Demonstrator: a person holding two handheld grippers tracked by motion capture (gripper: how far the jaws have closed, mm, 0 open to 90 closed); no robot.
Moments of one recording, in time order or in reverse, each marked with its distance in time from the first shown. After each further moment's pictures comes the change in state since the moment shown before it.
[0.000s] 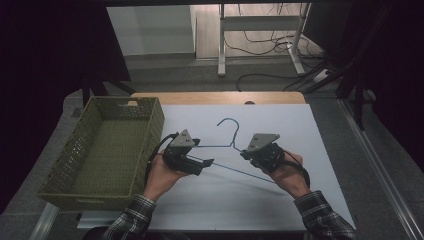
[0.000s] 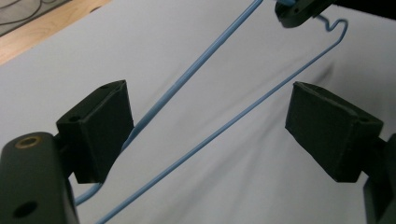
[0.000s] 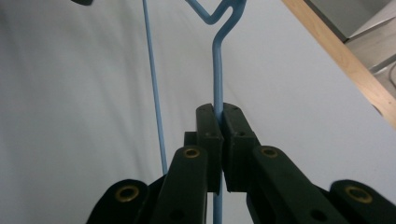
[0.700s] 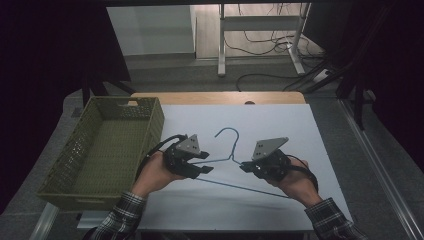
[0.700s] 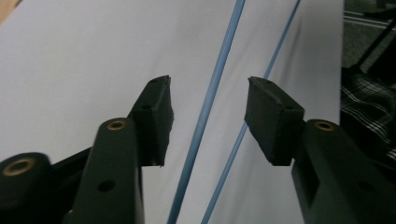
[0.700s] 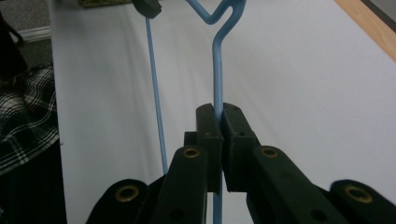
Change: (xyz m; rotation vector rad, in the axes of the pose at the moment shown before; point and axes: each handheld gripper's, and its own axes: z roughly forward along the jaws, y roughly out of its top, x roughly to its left) left arm -0.017 0.027 -0.020 0.193 -0.169 0.218; right arm 0.015 0.000 -0.027 -0.022 0.200 -0.012
